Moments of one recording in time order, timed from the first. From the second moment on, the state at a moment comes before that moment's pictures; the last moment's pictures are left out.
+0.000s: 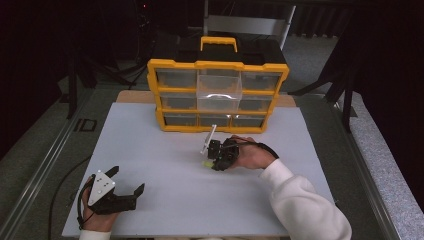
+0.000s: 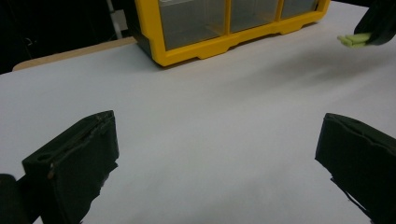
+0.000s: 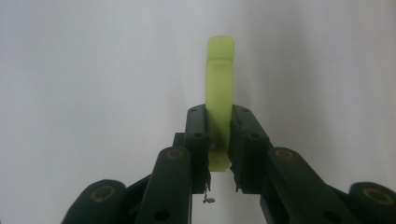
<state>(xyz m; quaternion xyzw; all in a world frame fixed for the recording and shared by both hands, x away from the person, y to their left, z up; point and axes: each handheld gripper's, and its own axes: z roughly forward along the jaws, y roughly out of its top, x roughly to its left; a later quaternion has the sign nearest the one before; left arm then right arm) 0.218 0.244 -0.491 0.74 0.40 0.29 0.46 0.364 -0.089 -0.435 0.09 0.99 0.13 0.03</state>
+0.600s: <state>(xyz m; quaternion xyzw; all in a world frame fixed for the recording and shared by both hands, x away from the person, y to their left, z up) 0.218 0.245 -0.490 0.73 0.41 0.29 0.46 0.367 -0.085 -0.398 0.09 0.99 0.14 0.04</state>
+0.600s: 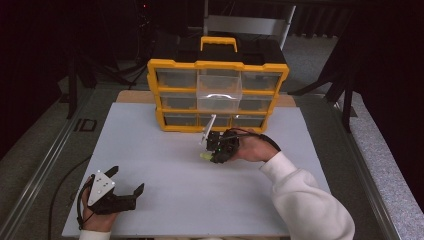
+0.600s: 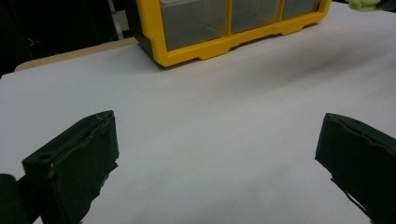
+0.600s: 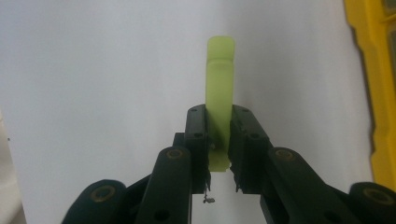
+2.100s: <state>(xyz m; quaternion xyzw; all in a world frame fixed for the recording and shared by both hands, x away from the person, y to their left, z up) 0.218 0.245 -0.490 0.73 0.40 0.29 0.46 0.384 -0.079 -0.330 0.07 0.98 0.16 0.05</state>
